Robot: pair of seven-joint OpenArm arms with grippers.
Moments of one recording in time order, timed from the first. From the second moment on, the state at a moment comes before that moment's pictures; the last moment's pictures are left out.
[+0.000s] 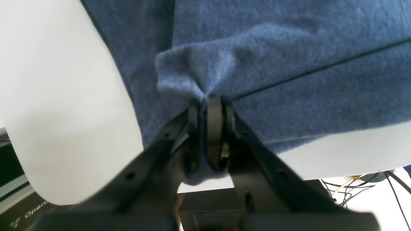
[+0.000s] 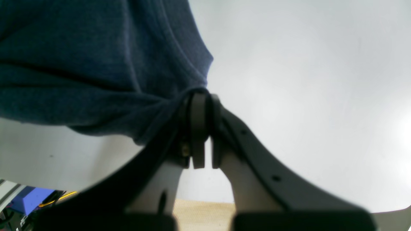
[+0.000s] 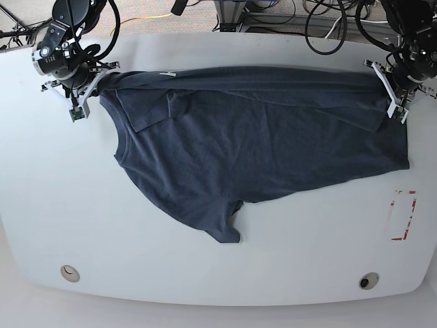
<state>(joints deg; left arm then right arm) 19.8 -16.2 -35.0 109.6 -14.5 -43.2 63.7 -16.5 4.8 34.8 113.2 13.1 41.3 -71.4</state>
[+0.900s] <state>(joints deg) 26.2 -16.7 -35.2 109.4 -14.0 -43.2 64.0 -26.7 3.6 43.4 113.1 38.5 41.0 -72.5</state>
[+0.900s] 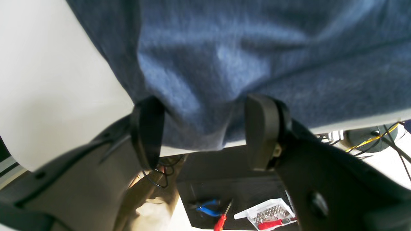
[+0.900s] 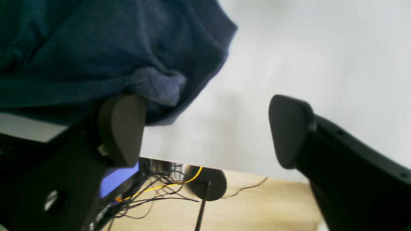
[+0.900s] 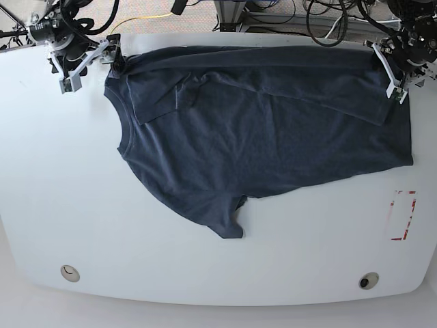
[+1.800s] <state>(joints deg) 28.4 -17.1 -43.3 106.6 -11.5 -43.2 63.8 -32.9 15.3 36.3 113.0 59.6 40.9 -75.6</state>
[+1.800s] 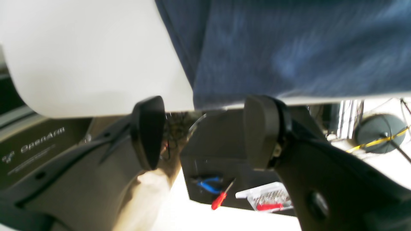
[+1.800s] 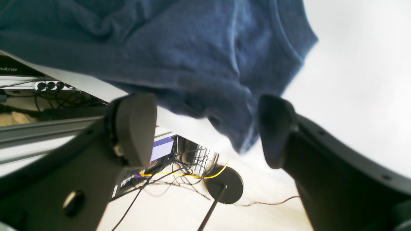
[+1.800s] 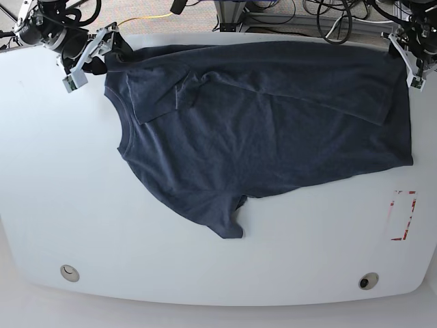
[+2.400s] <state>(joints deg) 25.7 -17.3 -45.4 105.6 -10.2 -43.2 63.8 -41.1 18.2 39.2 113.2 60.3 40.9 -78.5</state>
